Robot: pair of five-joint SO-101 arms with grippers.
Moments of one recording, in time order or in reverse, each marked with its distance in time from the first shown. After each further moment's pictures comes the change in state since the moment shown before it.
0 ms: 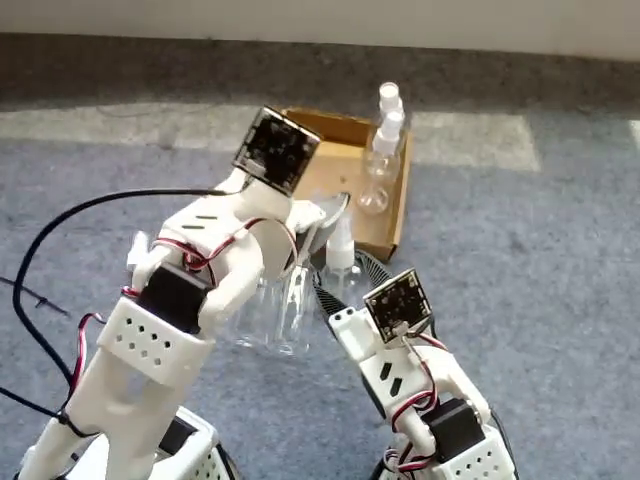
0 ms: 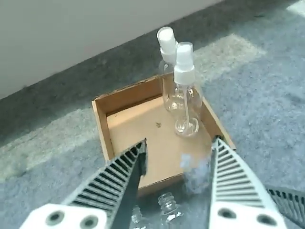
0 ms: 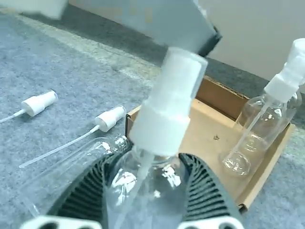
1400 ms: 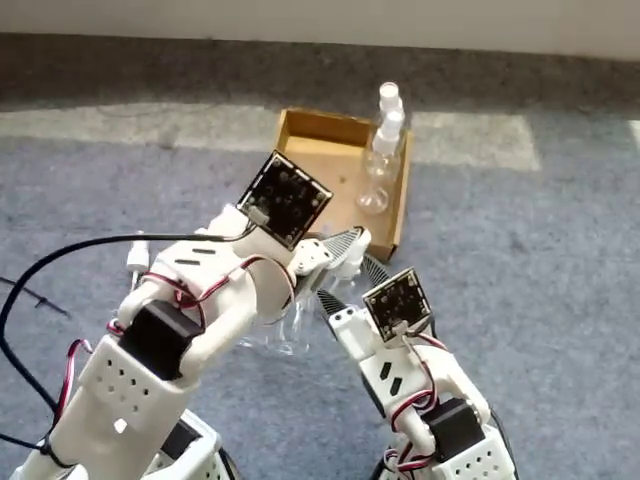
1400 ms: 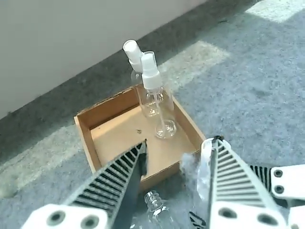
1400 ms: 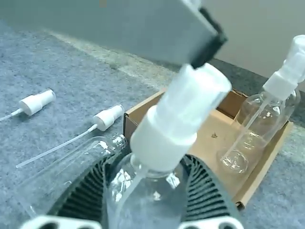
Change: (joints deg) left arm 6.4 -7.6 1.3 4.3 -1.6; right arm 0.8 0.0 -0.1 0.0 0.0
